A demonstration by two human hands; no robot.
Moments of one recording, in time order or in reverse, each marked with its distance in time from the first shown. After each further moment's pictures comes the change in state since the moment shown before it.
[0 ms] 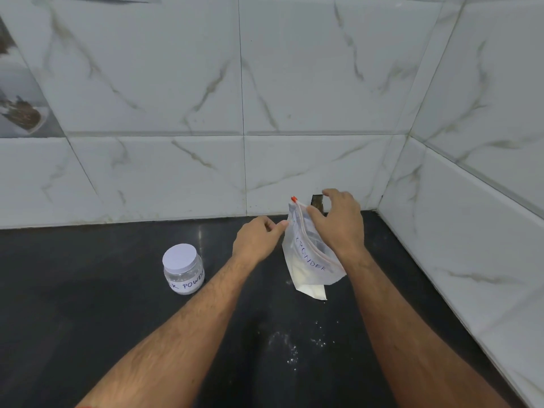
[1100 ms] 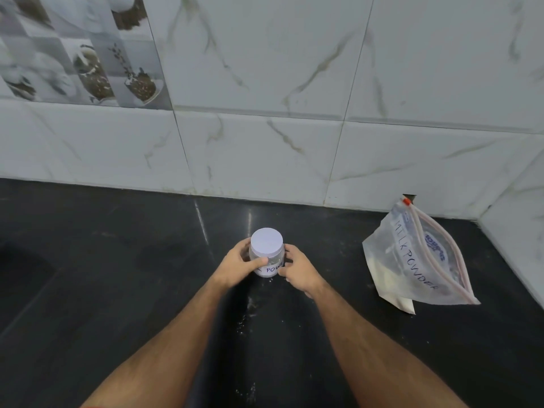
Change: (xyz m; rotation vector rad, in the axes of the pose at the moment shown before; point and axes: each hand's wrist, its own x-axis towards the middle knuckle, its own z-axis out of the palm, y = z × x) left_hand -0.034 -0.222 -0.108 -0.432 -0.118 -0.260; right_hand -0.087 -0.086 0.246 0.570 -0.858 0.205
